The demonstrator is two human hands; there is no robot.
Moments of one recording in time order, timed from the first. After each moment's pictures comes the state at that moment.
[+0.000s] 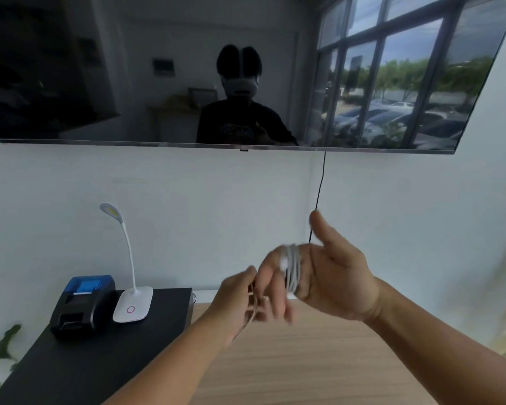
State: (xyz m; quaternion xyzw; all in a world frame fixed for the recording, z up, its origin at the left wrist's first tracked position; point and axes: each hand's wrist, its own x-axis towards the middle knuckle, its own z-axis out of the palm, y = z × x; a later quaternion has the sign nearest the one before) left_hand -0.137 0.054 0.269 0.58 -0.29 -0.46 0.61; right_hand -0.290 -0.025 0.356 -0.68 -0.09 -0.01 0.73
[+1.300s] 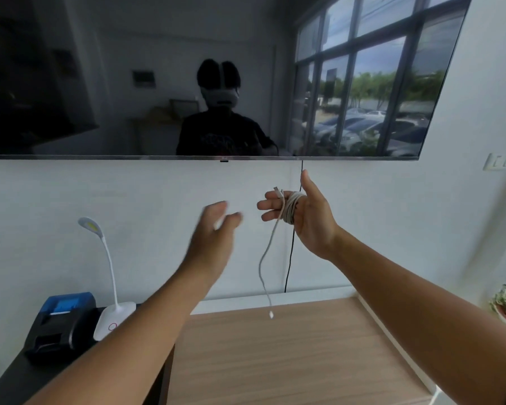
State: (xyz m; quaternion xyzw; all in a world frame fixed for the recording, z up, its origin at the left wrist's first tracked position) left_hand -0.126 0.038 0.358 0.64 -0.37 -0.18 0.65; right_hand -0.266 -0.098 0.388 -0.66 0.16 -0.34 0.64
